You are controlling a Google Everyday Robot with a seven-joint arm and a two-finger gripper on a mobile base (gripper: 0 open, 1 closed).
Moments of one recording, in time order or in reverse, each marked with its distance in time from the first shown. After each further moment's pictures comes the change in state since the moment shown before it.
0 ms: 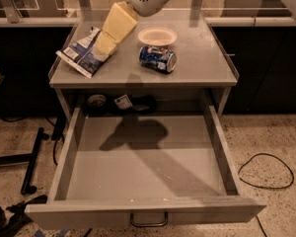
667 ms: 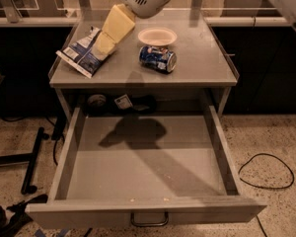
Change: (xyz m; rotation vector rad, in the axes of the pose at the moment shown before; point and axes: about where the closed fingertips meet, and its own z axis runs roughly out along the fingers) arm 0.002 -0.012 0.011 0.034 0.003 0.040
